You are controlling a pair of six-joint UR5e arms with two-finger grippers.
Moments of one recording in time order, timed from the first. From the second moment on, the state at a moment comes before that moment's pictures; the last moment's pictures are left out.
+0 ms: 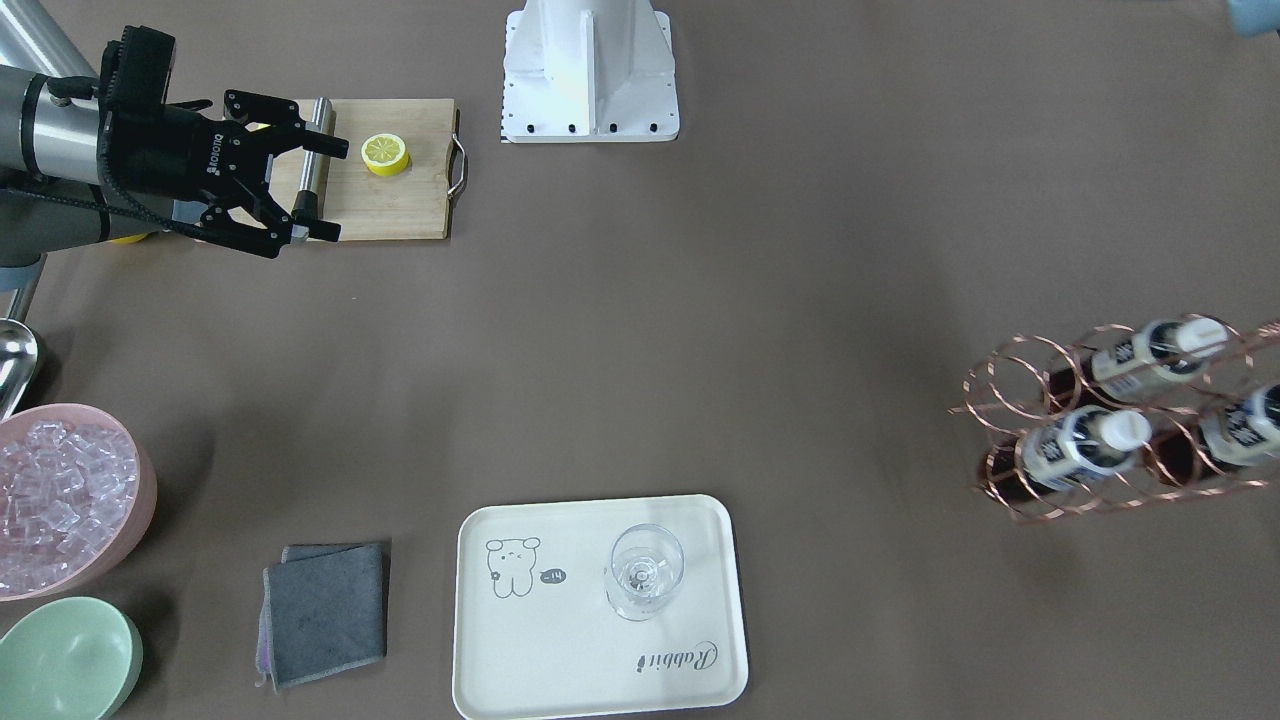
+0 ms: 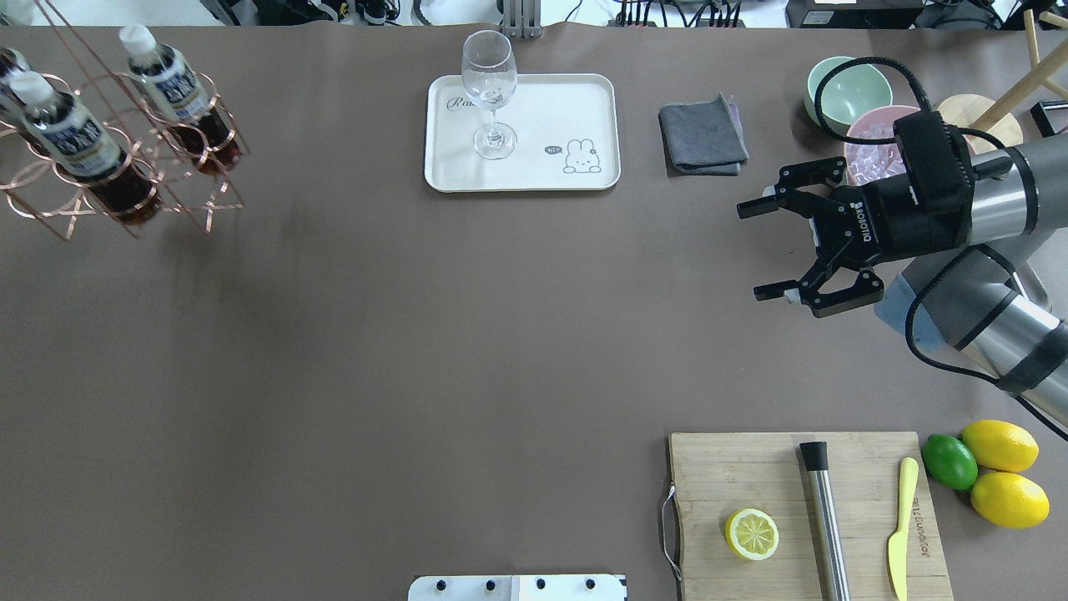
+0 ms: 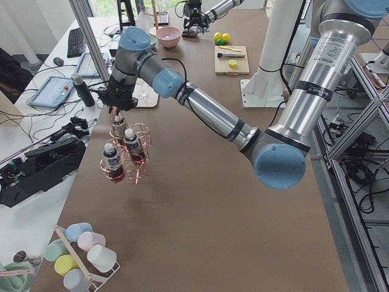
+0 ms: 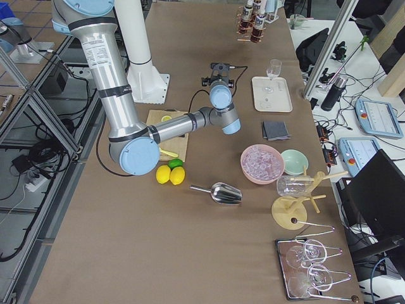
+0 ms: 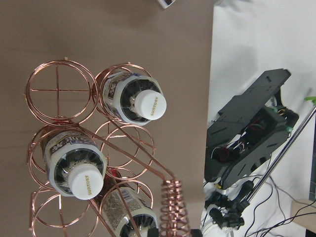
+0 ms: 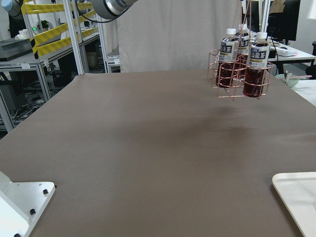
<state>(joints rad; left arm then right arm) -1.38 -1.98 -1.94 -1.53 -2.19 -2.27 0.92 -1.27 1.54 0.23 2.46 0.42</state>
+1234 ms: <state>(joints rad) -0.60 -2.58 -1.99 -0.98 -1.75 -2.88 0.96 -1.28 1.56 0.24 2.46 0.49</state>
